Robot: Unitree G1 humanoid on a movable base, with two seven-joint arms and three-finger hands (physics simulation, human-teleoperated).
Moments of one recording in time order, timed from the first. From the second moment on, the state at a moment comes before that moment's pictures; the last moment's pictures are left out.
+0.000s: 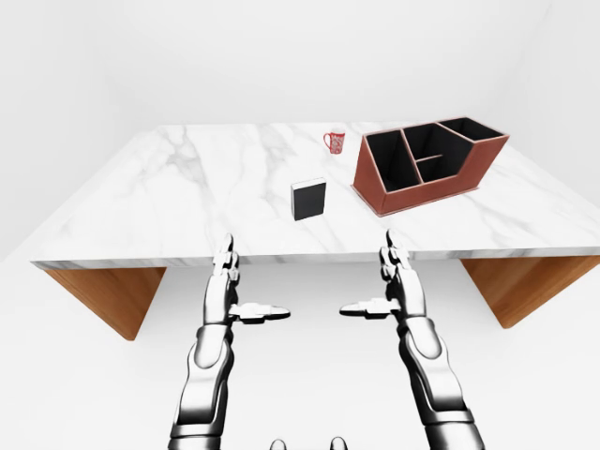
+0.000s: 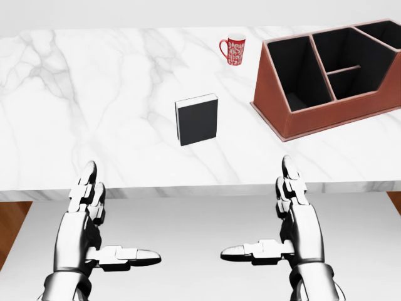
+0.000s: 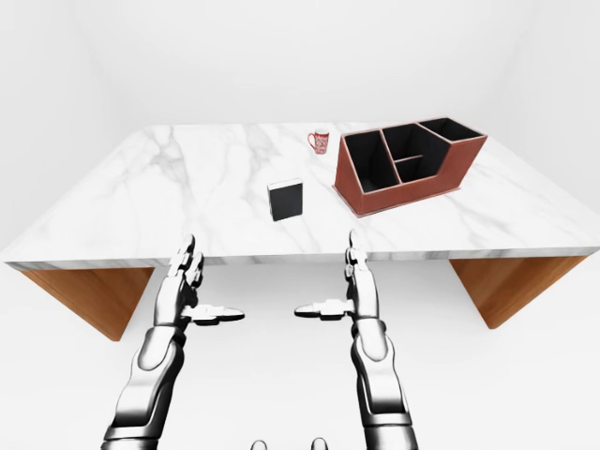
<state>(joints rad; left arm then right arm) 0.00 0.01 0.02 0.00 -0.01 0.00 -0.01 -0.01 -0.01 -0.02 0.02 0.01 -0.01 0.01</state>
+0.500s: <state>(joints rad) 0.00 0.02 0.03 0.01 -0.01 0.00 -0.04 -0.03 -0.02 -0.06 0.01 0.04 -0.01 0.00</state>
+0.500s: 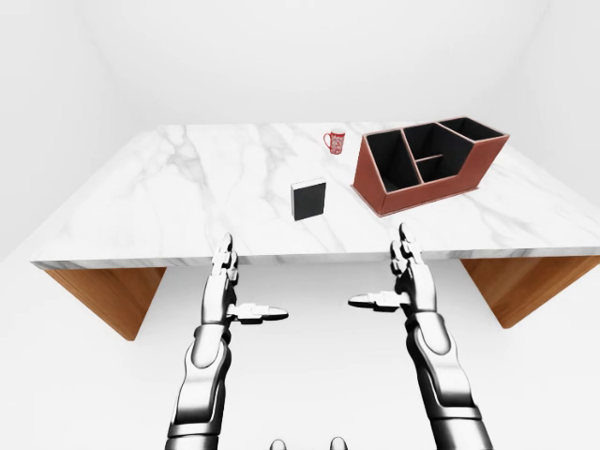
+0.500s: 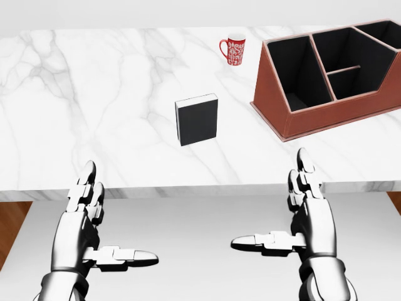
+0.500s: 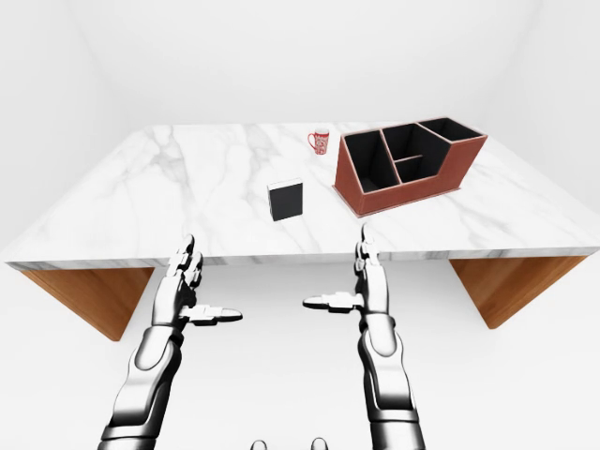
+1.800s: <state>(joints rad) -0.01 0.03 0.05 0.04 -0.01 -0.08 -0.02 -0.20 -0.40 -0.56 -0.06 0.51 0.09 -0.17</state>
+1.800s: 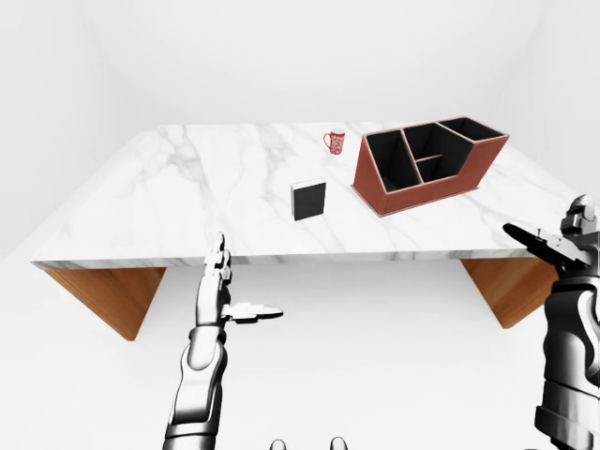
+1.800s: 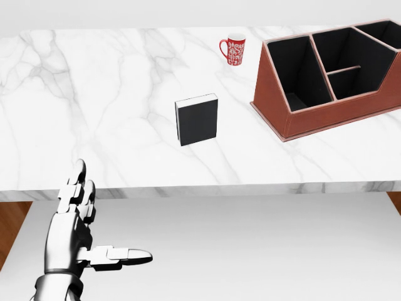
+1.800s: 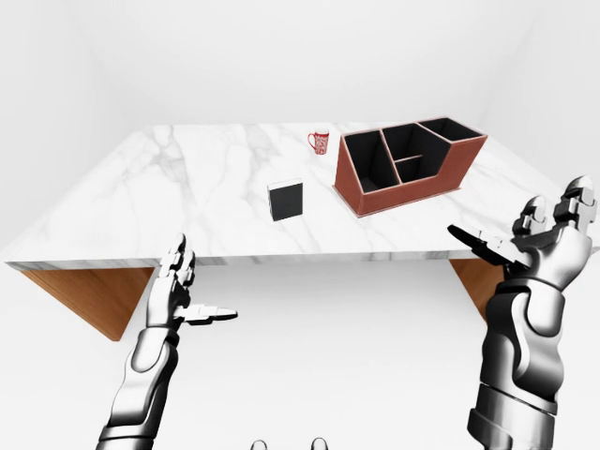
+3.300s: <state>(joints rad) 0.01 0.02 0.05 0.01 0.00 -0.07 -0.03 -0.18 -0.55 -0.66 0.32 0.66 -0.02 -0.16</state>
